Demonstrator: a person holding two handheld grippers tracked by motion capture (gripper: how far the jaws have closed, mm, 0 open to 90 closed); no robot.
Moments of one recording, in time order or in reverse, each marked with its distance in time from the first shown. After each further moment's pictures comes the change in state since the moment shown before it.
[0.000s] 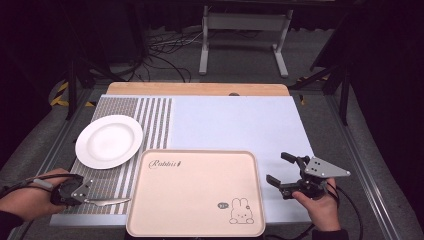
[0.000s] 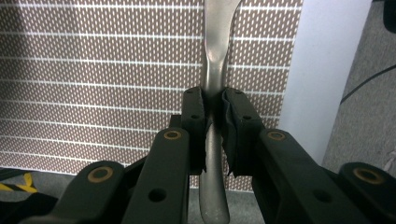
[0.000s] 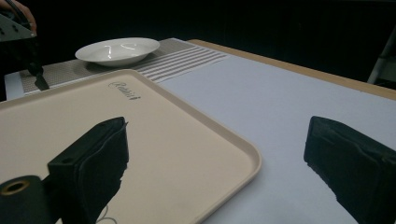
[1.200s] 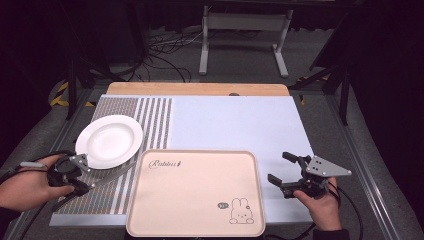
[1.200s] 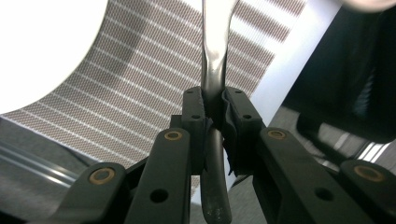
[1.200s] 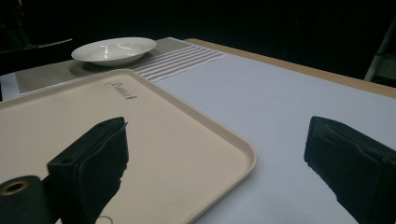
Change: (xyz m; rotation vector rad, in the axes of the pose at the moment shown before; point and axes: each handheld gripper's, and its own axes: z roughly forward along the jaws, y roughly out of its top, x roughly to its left) left arm 0.017 0.014 -0.066 -0.201 -0.146 -0.513; right arm -0.003 -0.001 -0.001 0.007 -0.010 0.008
